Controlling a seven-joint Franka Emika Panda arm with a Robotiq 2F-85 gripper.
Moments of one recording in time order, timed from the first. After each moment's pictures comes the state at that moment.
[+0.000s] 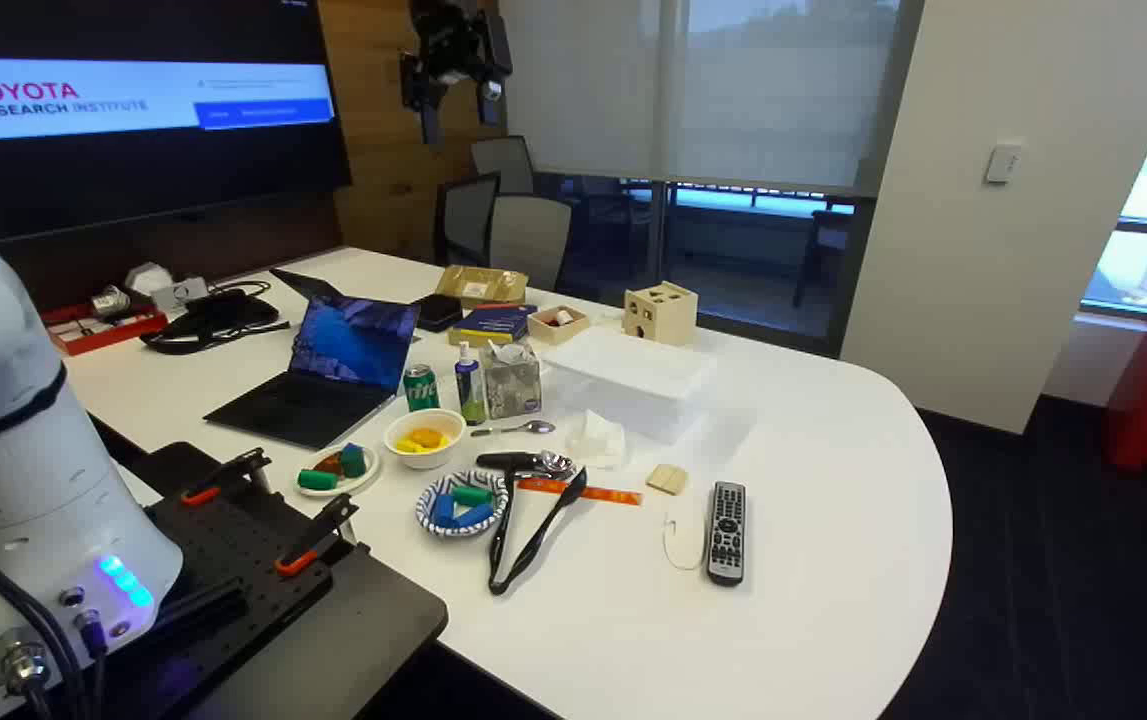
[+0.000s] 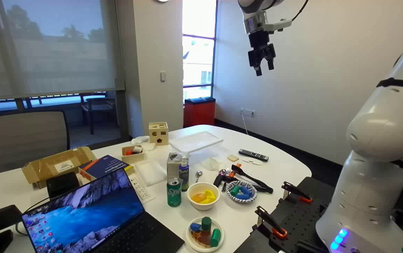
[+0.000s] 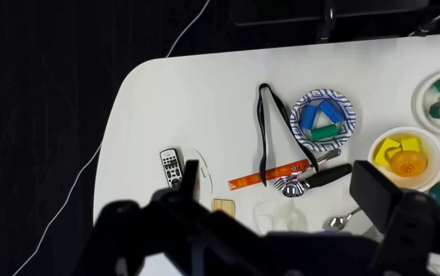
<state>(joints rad) -0.15 -0.21 -0.11 -1.94 -0.31 1.55 -0.17</state>
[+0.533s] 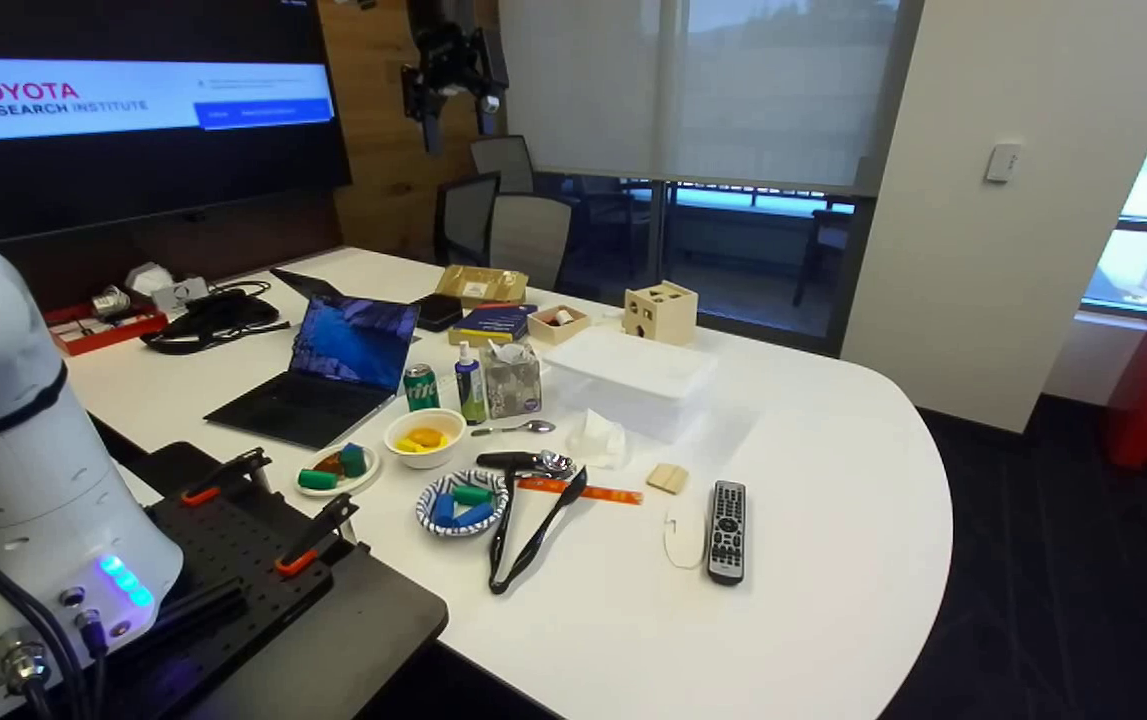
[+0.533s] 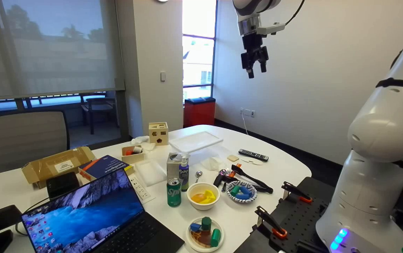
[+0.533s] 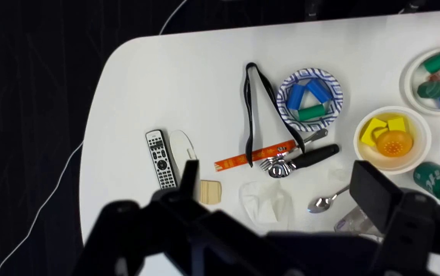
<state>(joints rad) -0.12 -0.19 -0.09 -1.95 -0.28 1.62 -0.13</state>
